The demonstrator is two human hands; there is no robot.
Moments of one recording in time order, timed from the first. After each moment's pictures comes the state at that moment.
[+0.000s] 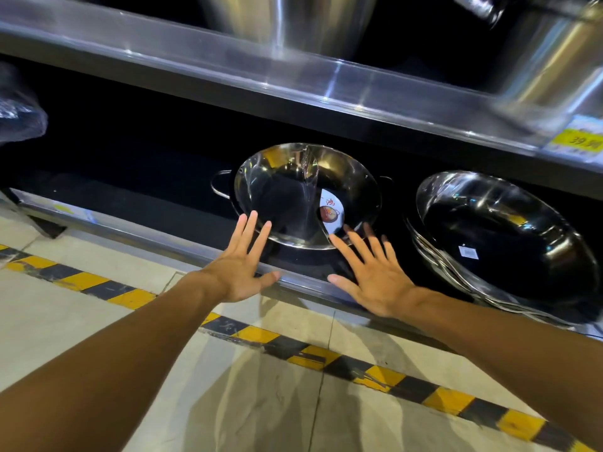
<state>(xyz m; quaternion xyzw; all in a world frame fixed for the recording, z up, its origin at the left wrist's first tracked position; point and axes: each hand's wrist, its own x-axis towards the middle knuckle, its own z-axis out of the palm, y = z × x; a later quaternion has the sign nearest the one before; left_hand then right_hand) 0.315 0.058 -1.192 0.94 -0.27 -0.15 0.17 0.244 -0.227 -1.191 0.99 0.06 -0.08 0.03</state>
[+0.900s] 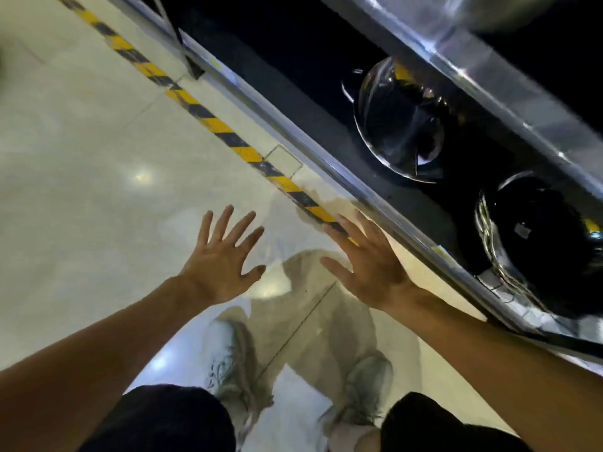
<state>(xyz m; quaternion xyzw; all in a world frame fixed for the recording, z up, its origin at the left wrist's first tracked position) 0.062 0.193 -1.046 0.96 -0.07 -0.27 0.00 0.123 -0.088 -1.045 0.93 0.26 -0.22 -0.11</state>
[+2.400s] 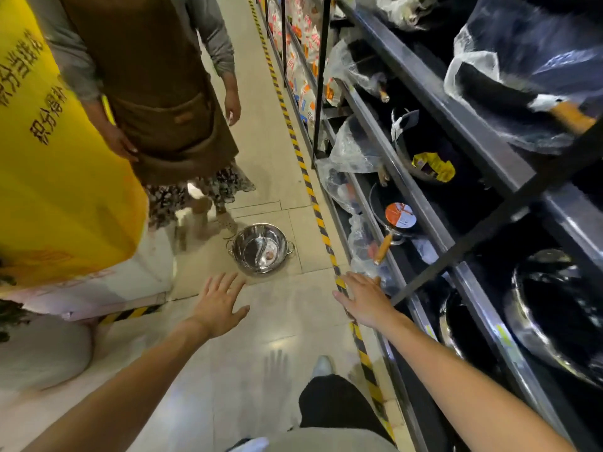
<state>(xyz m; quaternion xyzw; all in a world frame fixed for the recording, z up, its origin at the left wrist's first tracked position) 0.100 0.735 -0.490 0.92 0.33 -0.16 0.11 0.379 0.517 -0.484 0.84 0.45 -0.29 -0.08</state>
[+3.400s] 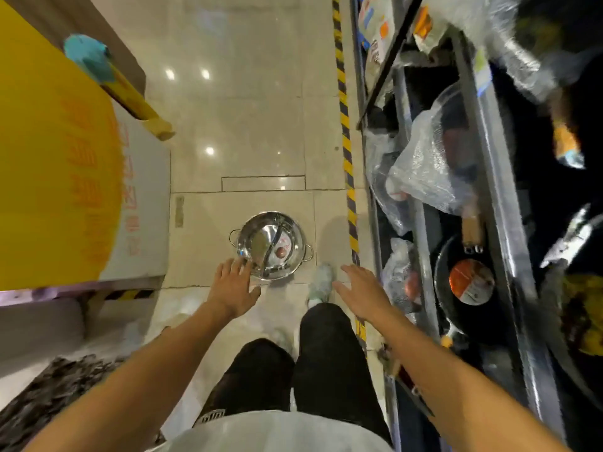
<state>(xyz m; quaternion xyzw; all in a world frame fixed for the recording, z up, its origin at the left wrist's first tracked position) 0.351 1.078 -0.640 0.82 0.44 -0.28 0.23 0.616 0.925 -0.620 0.79 0.41 -0.45 -0.01</state>
